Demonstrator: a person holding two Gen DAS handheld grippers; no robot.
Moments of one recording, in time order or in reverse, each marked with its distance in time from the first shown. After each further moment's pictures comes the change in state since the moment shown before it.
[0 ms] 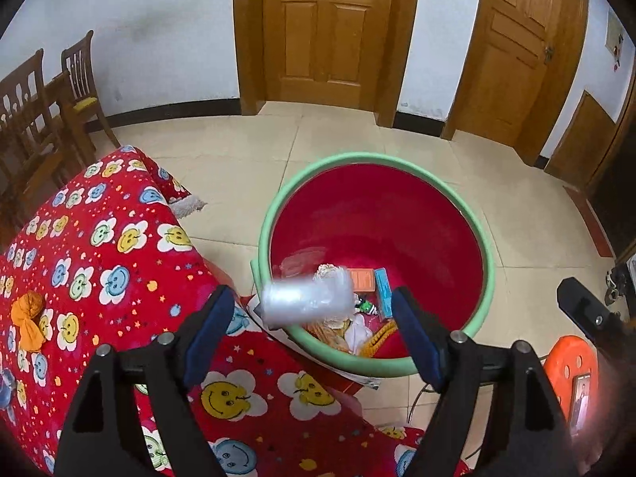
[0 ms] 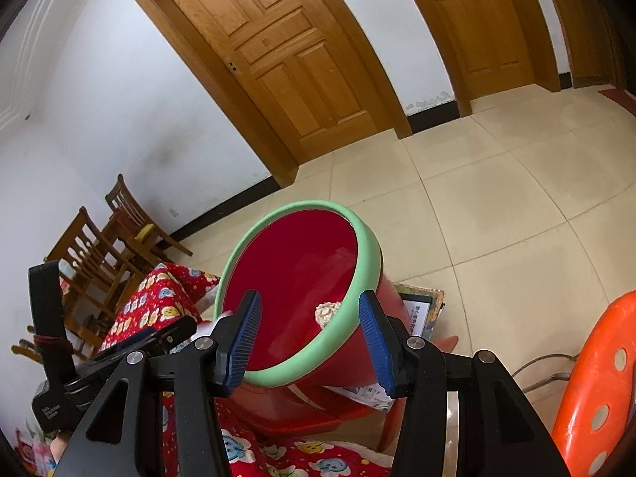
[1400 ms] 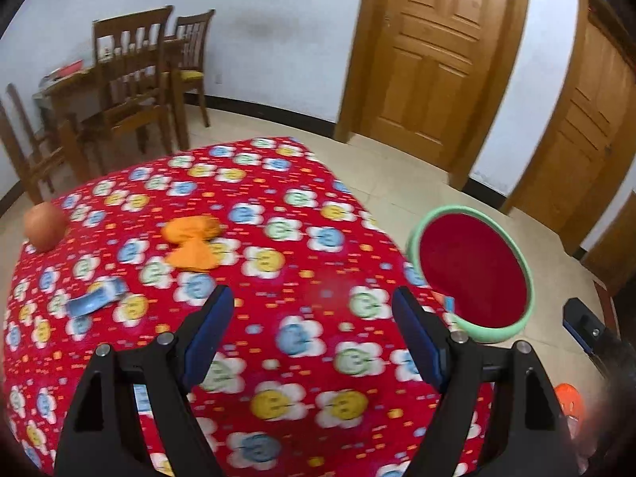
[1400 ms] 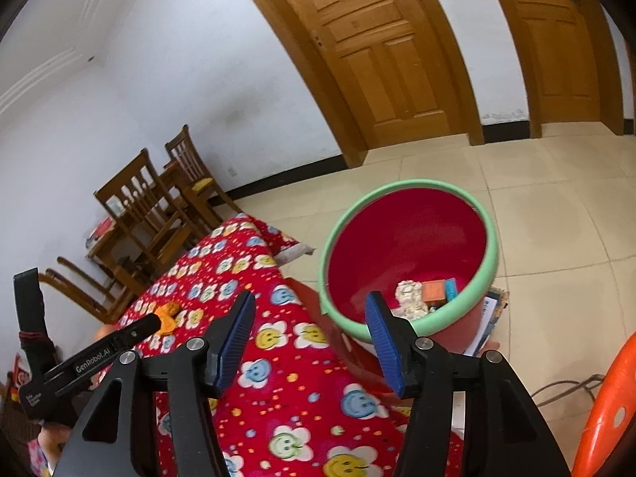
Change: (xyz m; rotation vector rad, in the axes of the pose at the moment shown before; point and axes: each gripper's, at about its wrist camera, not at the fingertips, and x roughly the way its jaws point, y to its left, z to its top) left arm -0.121 0.147 -0.068 -0.318 -0.132 0.179; right arm -0.021 0.111 -0.039 -0.216 0.070 0.175
